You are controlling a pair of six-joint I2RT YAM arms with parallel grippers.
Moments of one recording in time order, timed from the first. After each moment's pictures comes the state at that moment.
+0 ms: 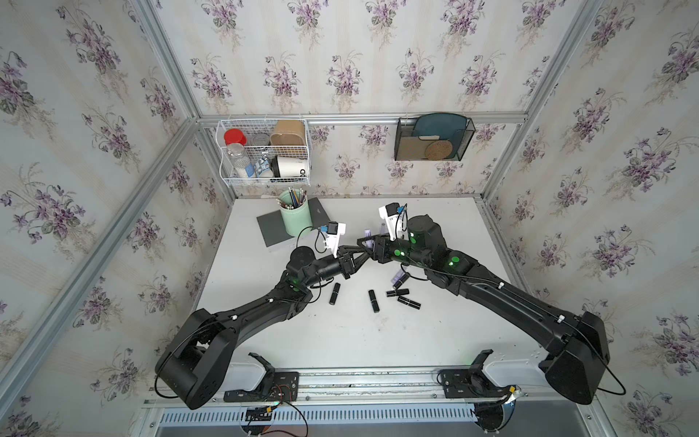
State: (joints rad) left arm -0.60 1.35 0.62 0.83 0.63 -0.76; right arm 0.76 1.34 1.11 -0.14 -0.25 0.57
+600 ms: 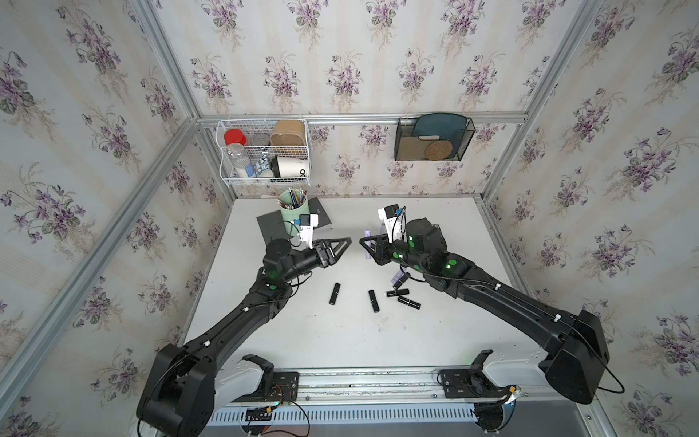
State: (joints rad) left arm -0.36 1.13 0.68 0.41 0.69 -0.87; right arm 0.79 1.33 1.05 -0.09 -0.16 0.41
